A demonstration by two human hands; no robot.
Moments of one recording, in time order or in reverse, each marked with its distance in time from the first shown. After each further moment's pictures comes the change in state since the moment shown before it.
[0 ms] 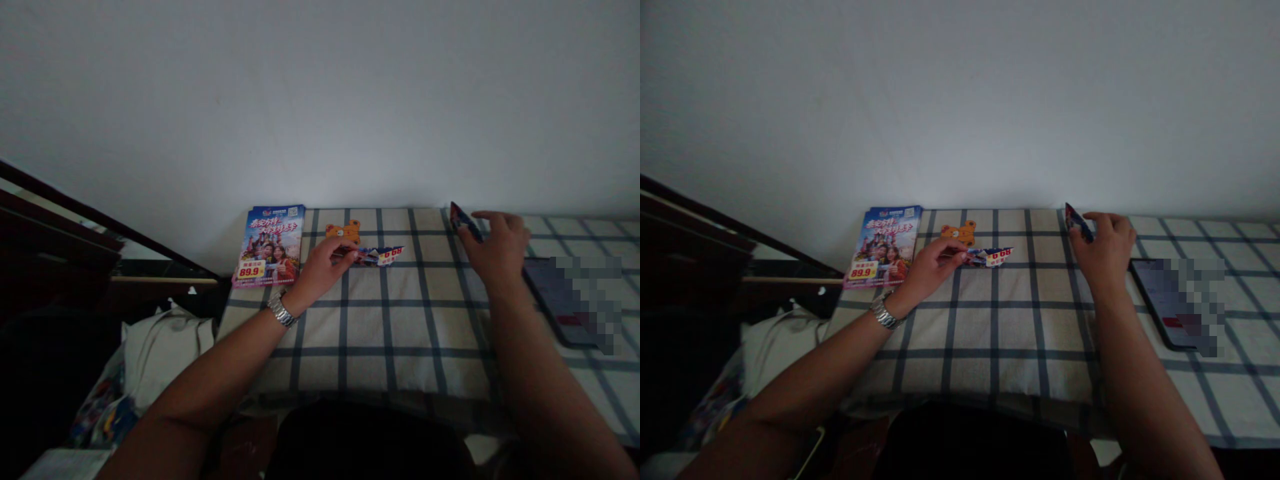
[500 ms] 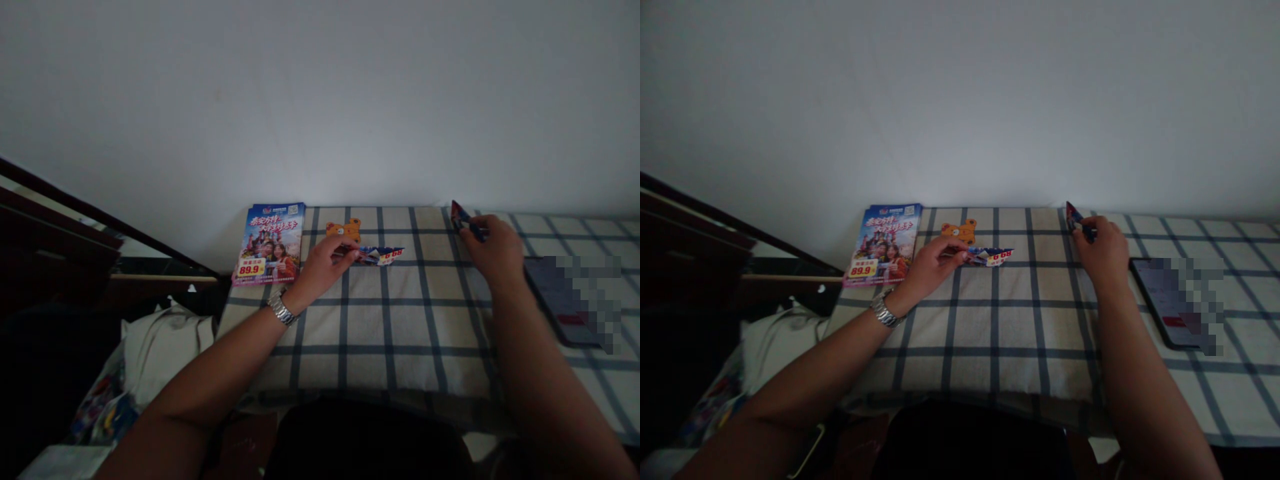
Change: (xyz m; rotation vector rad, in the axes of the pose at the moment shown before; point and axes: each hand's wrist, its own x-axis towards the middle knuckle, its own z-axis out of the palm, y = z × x) left_hand -0.001 -0.001 0.002 -0.020 -0.004 -0.012; right_hand 0.002 0.011 0.003 0.079 -0.138 0.064
